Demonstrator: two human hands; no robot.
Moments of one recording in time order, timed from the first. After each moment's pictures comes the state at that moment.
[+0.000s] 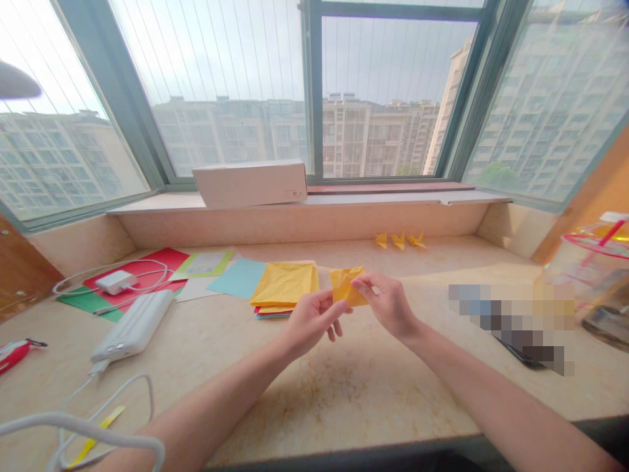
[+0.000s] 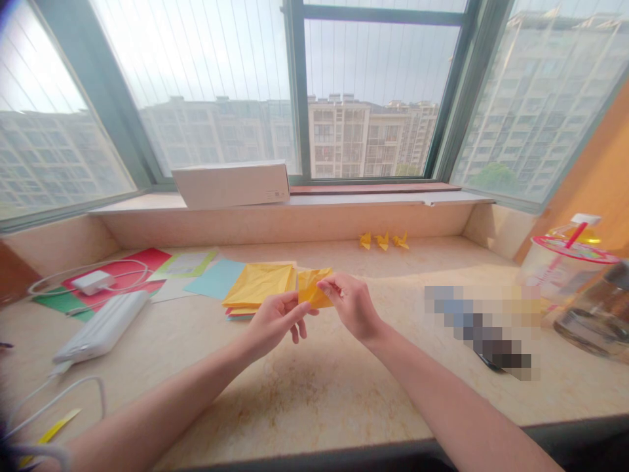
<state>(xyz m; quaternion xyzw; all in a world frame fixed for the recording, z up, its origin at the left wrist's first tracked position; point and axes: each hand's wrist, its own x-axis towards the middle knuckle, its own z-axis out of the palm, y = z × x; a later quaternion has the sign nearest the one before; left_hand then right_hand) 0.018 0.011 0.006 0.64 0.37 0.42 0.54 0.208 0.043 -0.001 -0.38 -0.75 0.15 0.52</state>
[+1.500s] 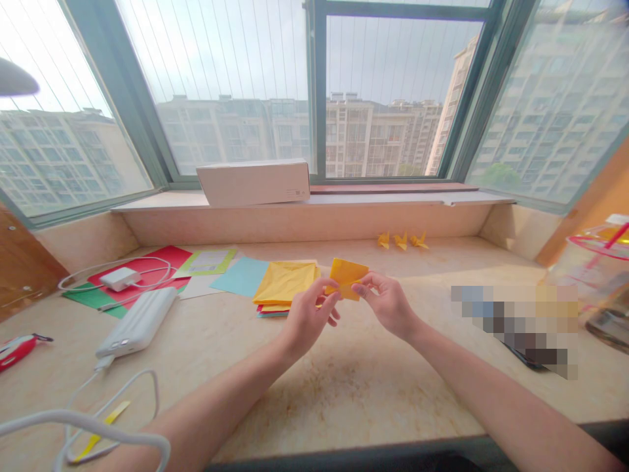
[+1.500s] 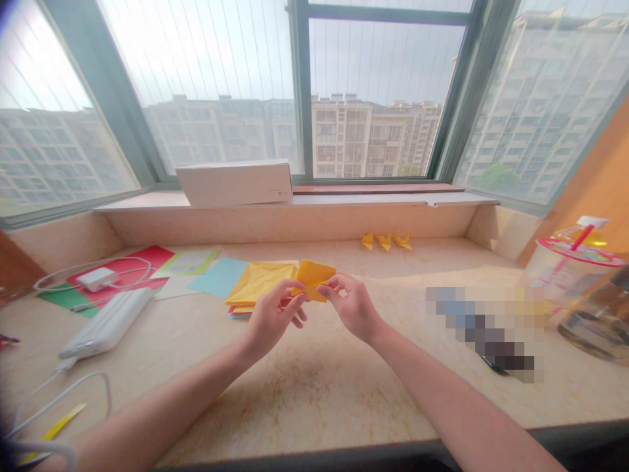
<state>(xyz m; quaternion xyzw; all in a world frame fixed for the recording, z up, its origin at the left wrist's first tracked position) 0.016 0.011 0.003 0.66 0.43 0.50 0.37 0.202 0.048 -0.006 -0.36 -0.70 0.33 0.52</state>
